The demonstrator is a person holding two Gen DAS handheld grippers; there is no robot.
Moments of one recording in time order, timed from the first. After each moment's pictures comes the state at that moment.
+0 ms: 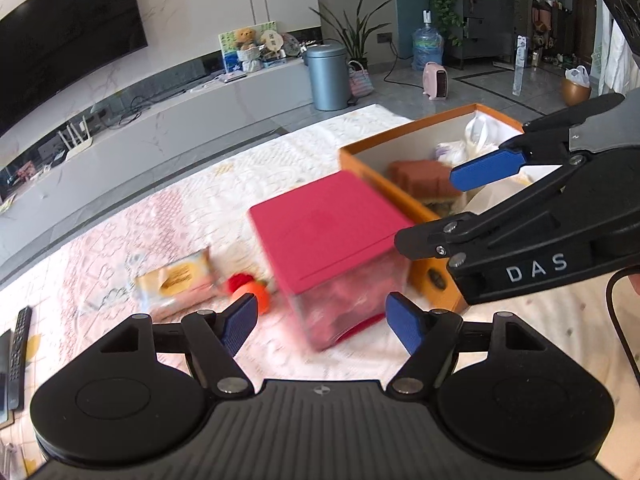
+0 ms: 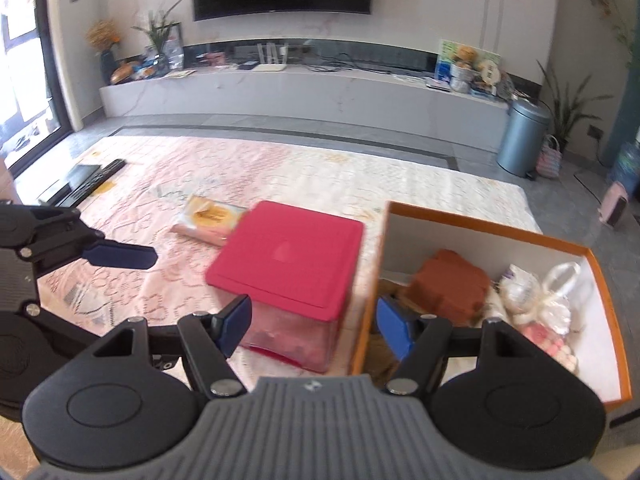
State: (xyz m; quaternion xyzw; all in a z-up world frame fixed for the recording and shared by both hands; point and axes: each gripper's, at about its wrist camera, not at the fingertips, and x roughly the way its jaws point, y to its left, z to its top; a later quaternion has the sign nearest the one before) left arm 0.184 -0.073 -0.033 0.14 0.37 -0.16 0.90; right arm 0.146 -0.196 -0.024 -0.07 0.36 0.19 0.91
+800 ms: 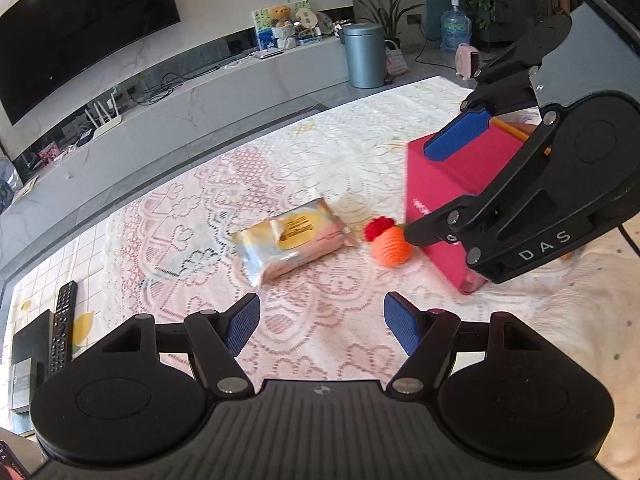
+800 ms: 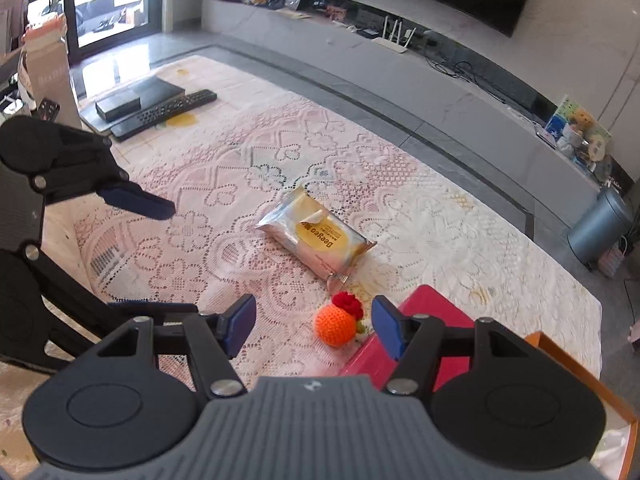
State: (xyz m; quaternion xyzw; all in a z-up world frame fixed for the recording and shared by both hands) left arm 0.217 0.058 -0.057 0.15 0.39 -0.14 0.90; right arm 0.221 -0.045 -0.037 -0.25 0.38 0.30 0.84
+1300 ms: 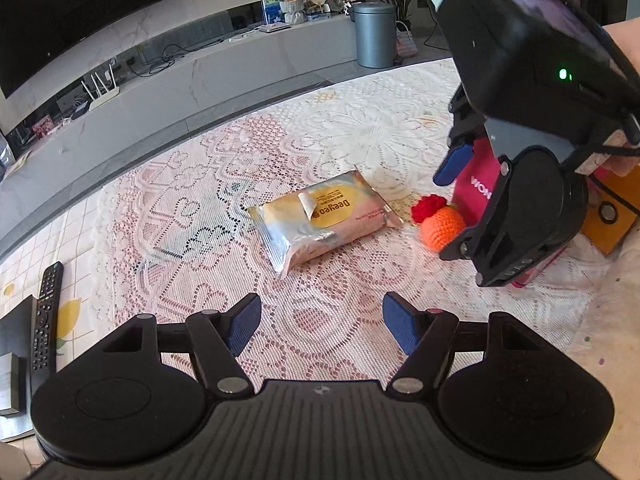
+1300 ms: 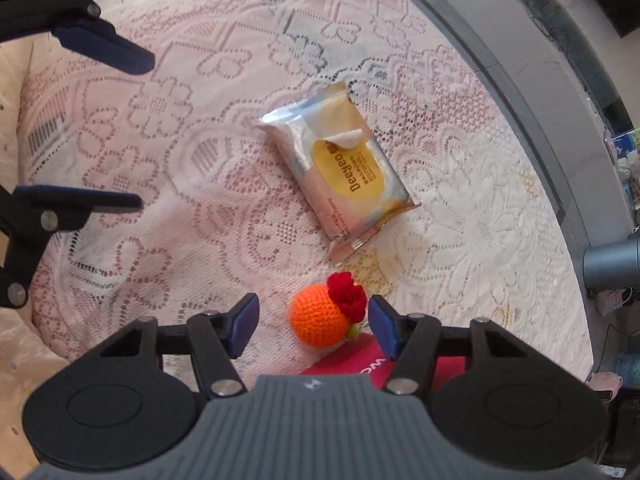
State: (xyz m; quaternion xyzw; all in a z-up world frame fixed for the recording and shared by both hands) left arm 0.263 0.089 -0.093 0.14 0.42 -0.14 0.89; right arm 0.301 0.009 -0.123 -0.42 0.50 0.31 0.69
